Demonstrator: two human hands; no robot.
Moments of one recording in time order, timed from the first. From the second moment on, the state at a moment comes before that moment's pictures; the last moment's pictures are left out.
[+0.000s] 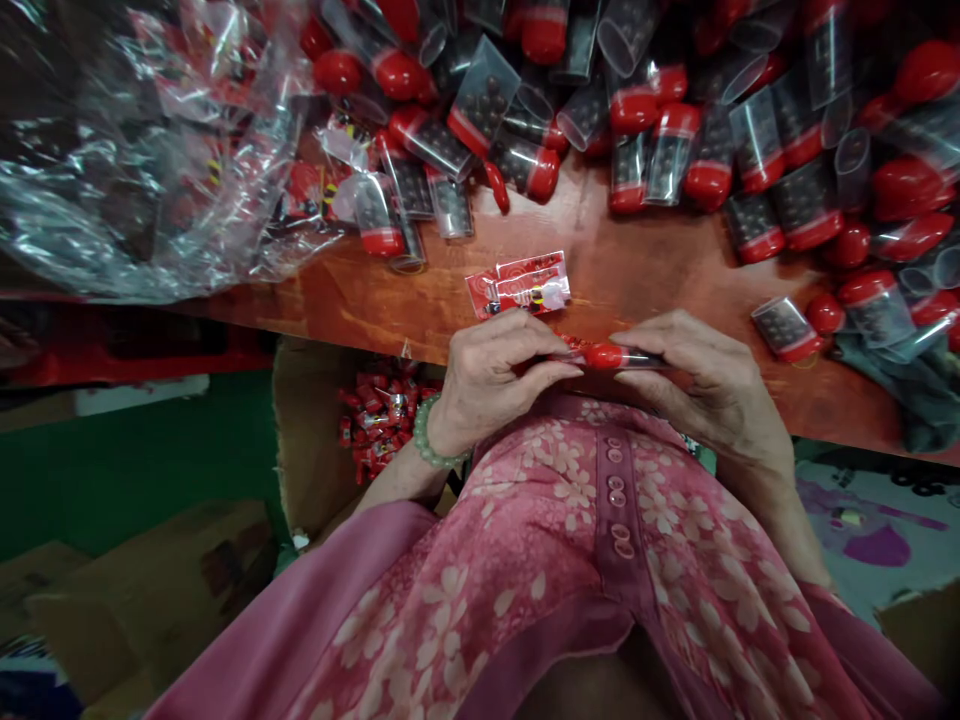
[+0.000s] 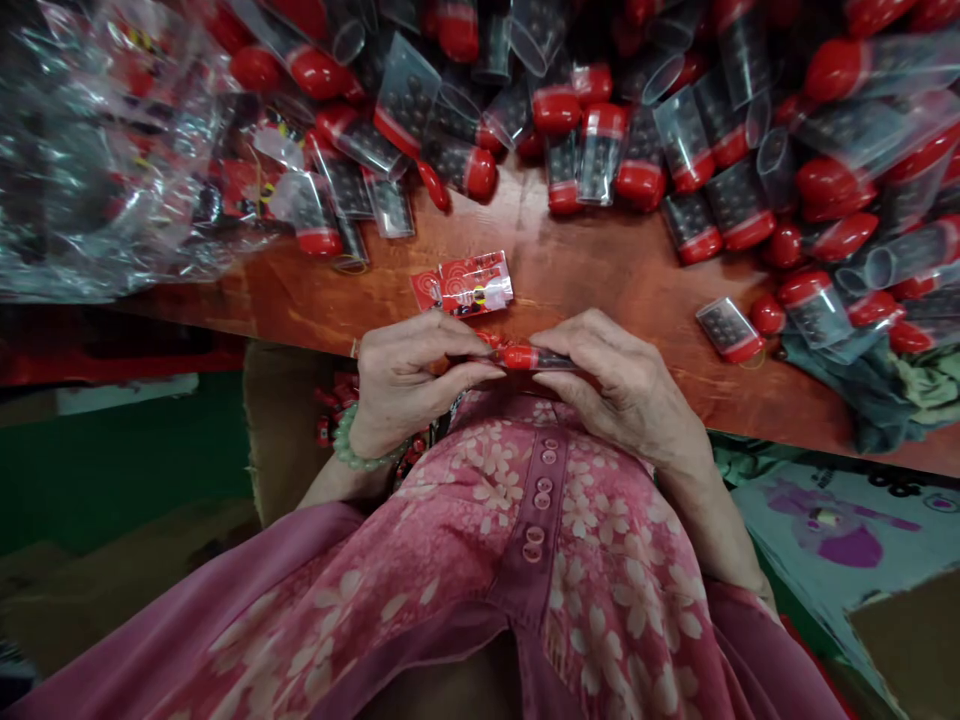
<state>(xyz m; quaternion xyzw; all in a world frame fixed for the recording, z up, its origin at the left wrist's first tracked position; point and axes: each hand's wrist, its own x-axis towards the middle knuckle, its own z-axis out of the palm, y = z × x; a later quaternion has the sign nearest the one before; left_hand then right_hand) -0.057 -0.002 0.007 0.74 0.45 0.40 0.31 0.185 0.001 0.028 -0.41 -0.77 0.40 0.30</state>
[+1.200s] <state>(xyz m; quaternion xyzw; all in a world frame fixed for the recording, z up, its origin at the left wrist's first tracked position) -0.056 0.026 -0.003 0.53 0.45 0.22 0.68 0.183 0.005 0.010 -0.49 -0.49 0.66 0.28</state>
